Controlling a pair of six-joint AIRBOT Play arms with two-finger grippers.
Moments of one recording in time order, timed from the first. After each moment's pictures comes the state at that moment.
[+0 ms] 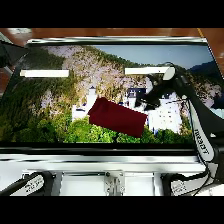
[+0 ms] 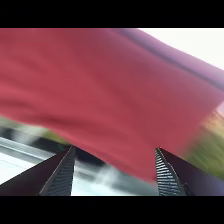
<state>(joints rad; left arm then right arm) 0.30 -1.15 1.52 0.48 -1.25 -1.16 0.12 -1.64 1.42 -1.14 1.49 1.64</state>
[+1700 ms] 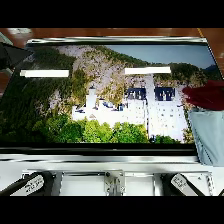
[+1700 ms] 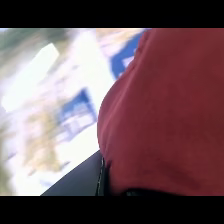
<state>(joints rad) 0.30 -1.15 1.52 0.48 -1.28 -1.17 -0.77 -1.13 1.33 -0.94 1.30 1.52</state>
